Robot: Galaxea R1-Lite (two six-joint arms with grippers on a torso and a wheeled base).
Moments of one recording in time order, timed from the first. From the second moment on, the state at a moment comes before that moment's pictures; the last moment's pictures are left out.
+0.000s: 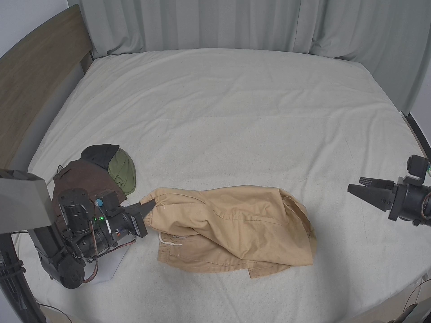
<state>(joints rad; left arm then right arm) -0.29 2.06 -0.31 -1.55 -0.26 -0.19 0.20 1.22 -0.45 -0.55 0.51 0.26</state>
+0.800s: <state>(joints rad) -0.24 2.06 -0.28 -1.55 -0.27 -0.19 0.20 1.63 -0.46 -0.82 0.52 0.30</state>
